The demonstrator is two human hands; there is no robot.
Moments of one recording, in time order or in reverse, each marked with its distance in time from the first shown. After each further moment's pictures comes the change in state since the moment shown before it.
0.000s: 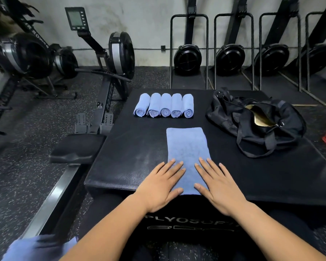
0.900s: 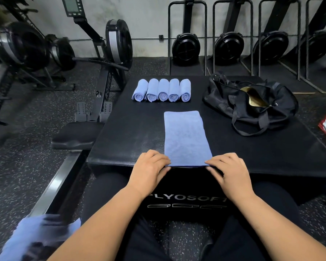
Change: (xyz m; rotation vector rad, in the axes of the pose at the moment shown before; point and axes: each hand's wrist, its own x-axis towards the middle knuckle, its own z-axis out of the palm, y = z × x) left_hand -0.046 0.019 0.009 -0.167 0.549 -0.075; right_hand -0.064 0.002 0.005 0.271 0.557 0.045
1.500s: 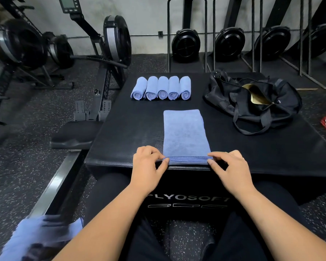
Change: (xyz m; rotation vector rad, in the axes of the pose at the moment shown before) left_hand 0.010 0.006 0.005 -0.190 0.034 -0.454; right_hand 0.015 0.001 0.002 0.285 -0.017 0.280
